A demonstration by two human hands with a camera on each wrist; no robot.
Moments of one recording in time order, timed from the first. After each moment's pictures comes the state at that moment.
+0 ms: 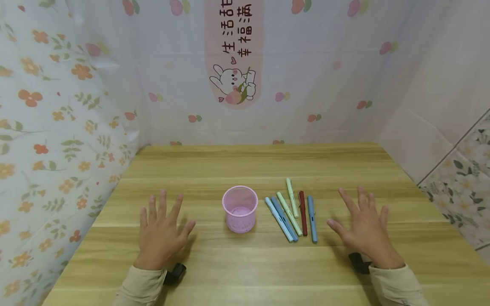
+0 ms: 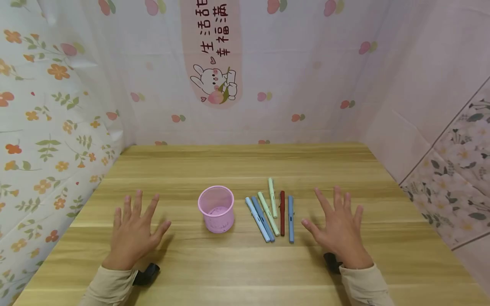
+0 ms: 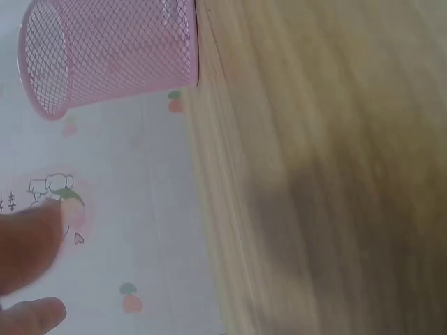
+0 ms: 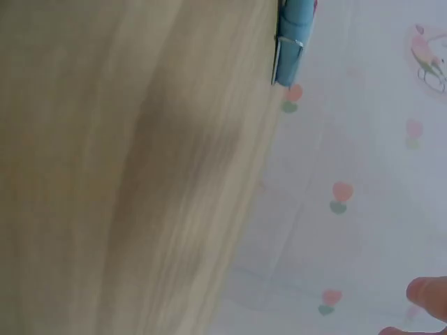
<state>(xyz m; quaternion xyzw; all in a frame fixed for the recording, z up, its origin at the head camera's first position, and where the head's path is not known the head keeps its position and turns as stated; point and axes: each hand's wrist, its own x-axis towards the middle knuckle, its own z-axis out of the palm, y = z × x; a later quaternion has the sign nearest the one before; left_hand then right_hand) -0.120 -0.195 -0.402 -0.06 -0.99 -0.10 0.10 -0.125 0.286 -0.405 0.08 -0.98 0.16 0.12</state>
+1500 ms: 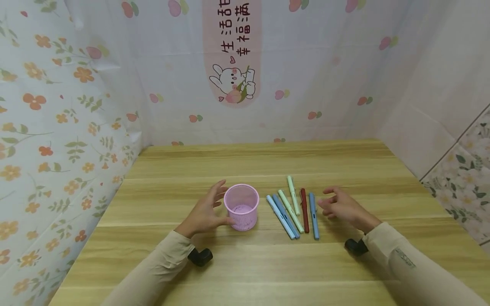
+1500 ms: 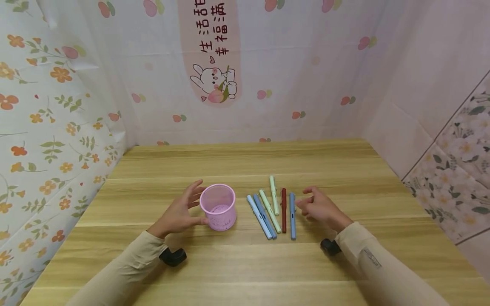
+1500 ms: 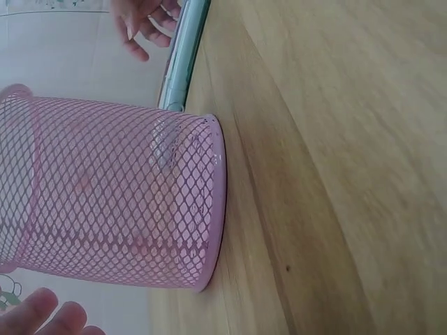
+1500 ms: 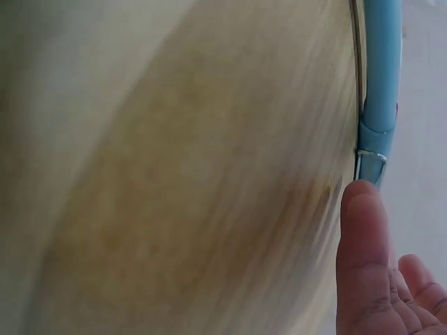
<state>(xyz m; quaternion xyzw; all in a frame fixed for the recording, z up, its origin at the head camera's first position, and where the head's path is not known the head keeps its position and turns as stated) -0.180 -0.130 -0.406 -0.26 -0.82 -0.50 -0.02 -0.188 0.278 -0.405 0.01 -0.86 0.48 -0.17</state>
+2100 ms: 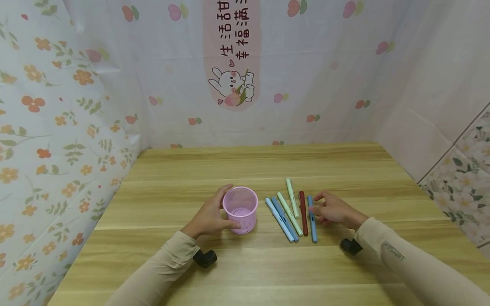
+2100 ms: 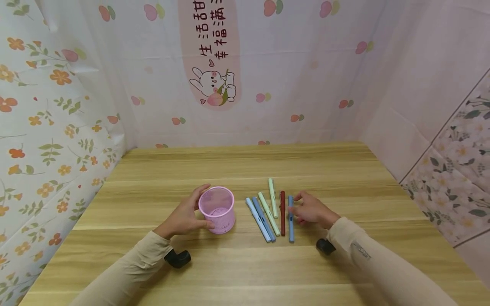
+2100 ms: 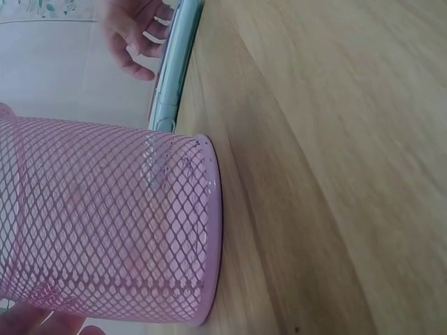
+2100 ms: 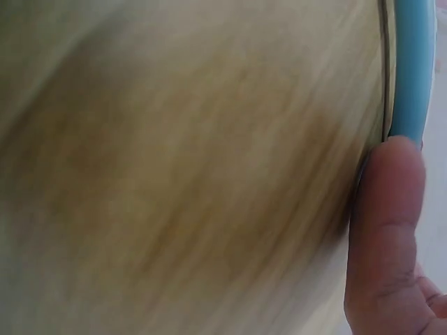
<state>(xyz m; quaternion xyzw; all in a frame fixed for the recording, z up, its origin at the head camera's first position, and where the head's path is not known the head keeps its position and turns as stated) -0.187 -0.116 -0.410 -0.30 -0.82 -0.48 -0.02 -0.194 0.260 -0.404 0.01 -0.86 0.46 -0.22</state>
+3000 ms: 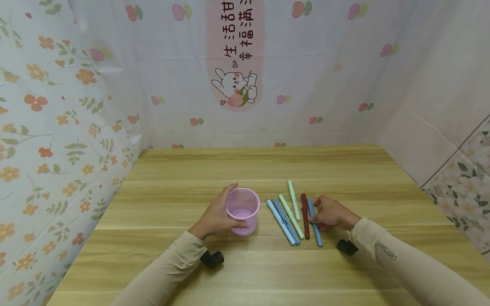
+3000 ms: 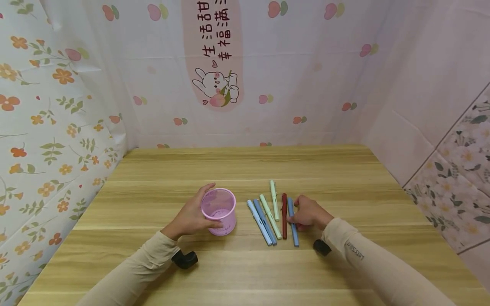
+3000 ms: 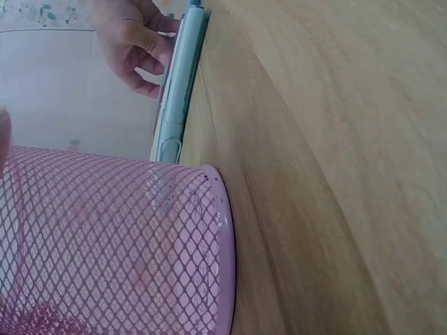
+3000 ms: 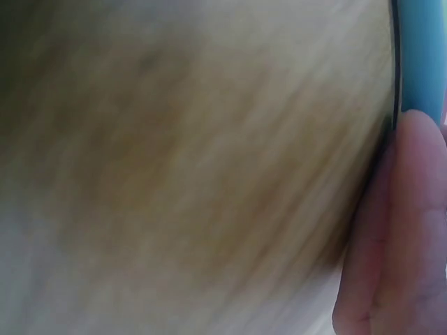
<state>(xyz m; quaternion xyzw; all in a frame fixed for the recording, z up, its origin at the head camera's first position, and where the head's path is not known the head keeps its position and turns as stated) -0.188 -0.102 -0.410 -0.25 -0.85 -0.47 0.03 -0.201 0.246 -0.410 0.00 -0.90 0.39 -0.21</state>
